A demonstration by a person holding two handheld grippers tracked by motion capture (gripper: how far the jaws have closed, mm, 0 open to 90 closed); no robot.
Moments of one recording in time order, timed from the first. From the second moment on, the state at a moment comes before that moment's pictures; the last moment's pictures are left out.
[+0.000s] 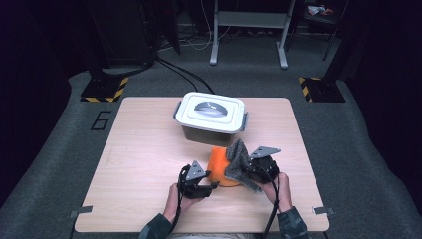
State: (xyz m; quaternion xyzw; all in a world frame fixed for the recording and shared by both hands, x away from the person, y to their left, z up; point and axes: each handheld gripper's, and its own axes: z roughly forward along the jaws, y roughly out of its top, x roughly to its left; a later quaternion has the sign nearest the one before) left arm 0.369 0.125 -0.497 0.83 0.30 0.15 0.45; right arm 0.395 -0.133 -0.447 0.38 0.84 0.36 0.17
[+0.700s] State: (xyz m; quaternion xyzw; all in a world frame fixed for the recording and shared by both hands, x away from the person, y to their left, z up) left arm 0.374 0.122 -0.491 0.81 0.31 0.12 0.48; right arm 0.387 -0.137 -0.430 0.36 0.83 0.38 0.18
